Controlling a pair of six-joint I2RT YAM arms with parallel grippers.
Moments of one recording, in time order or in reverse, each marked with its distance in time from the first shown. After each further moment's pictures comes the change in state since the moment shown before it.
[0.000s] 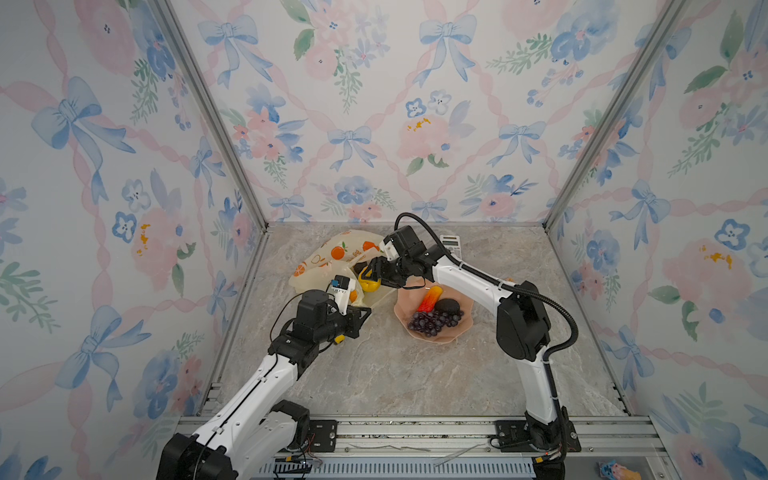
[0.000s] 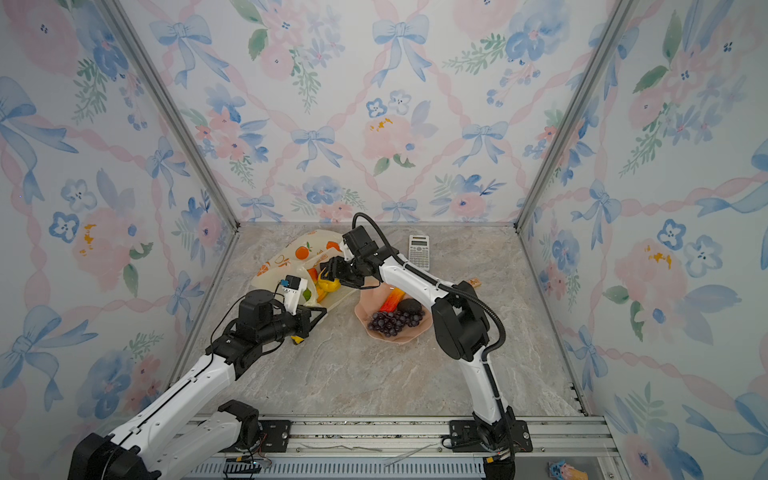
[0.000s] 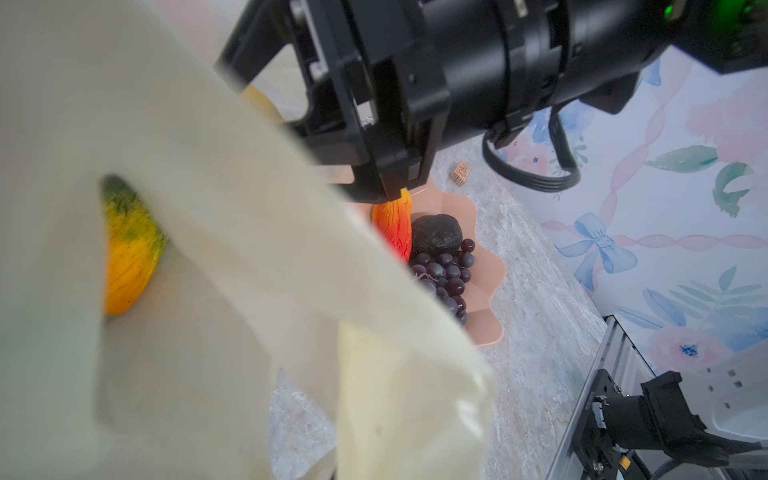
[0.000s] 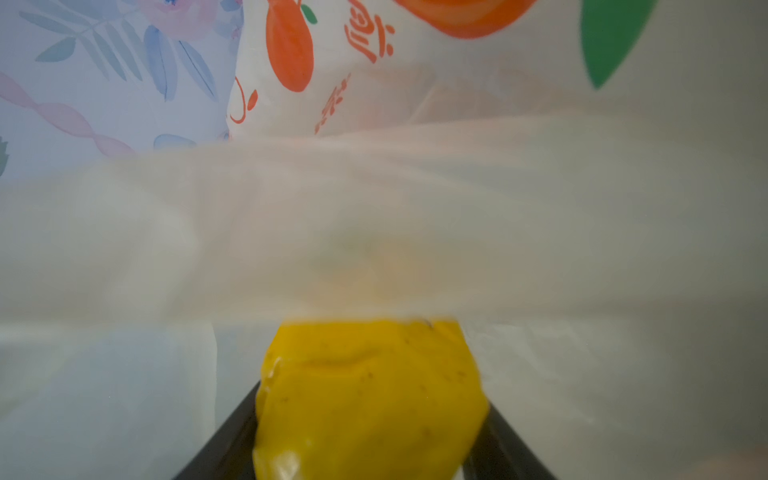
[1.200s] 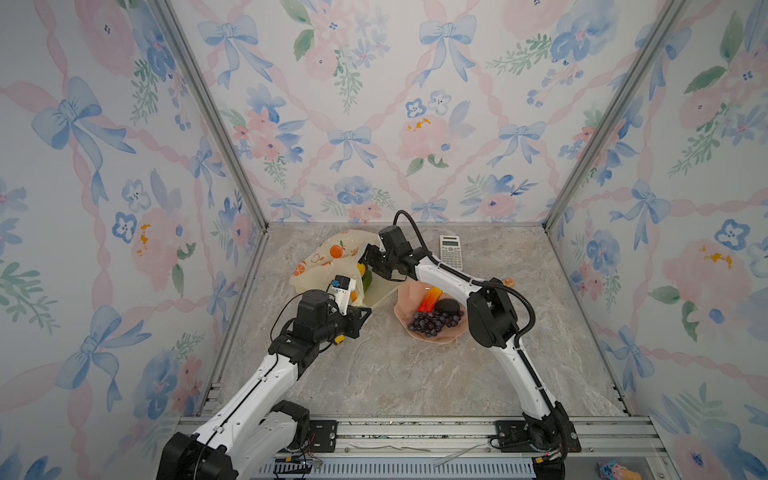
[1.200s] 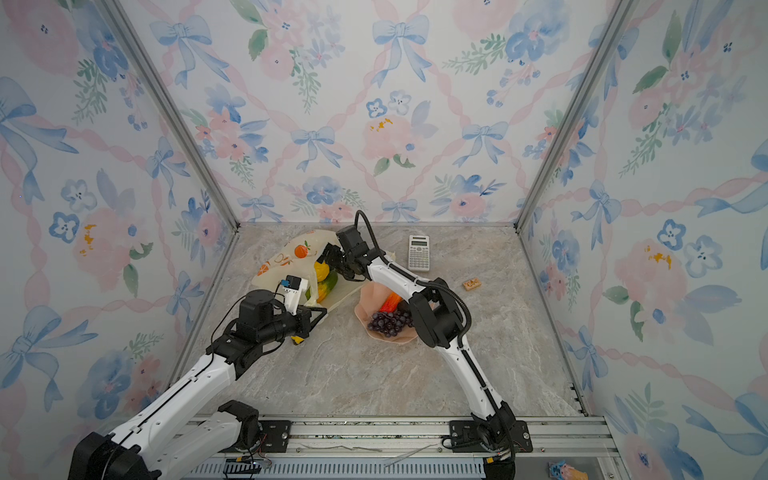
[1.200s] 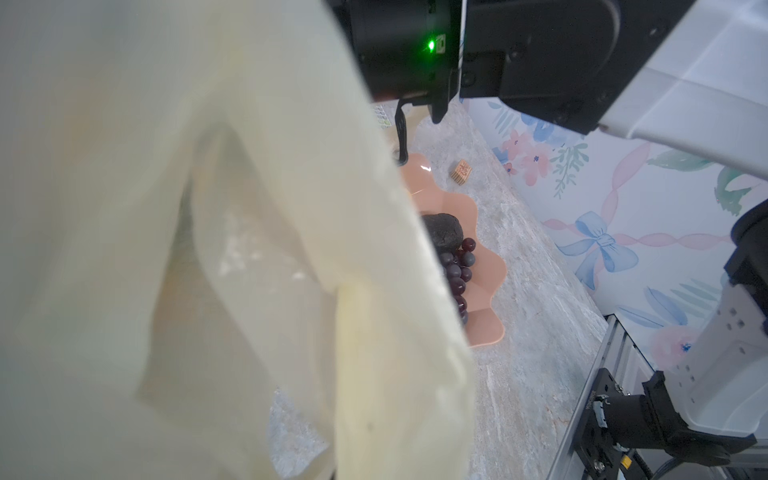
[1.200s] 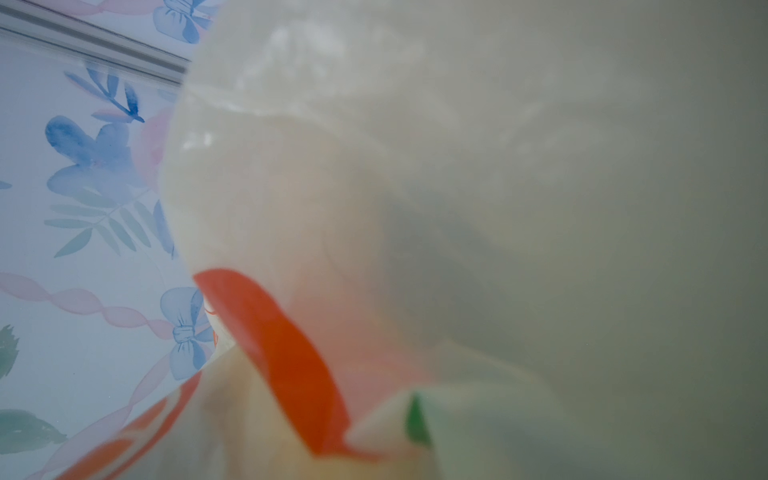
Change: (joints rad) left arm 0.000 0.005 0.002 0.000 0.001 0.003; right arm -0.027 0.284 0.255 0.212 0.163 0.212
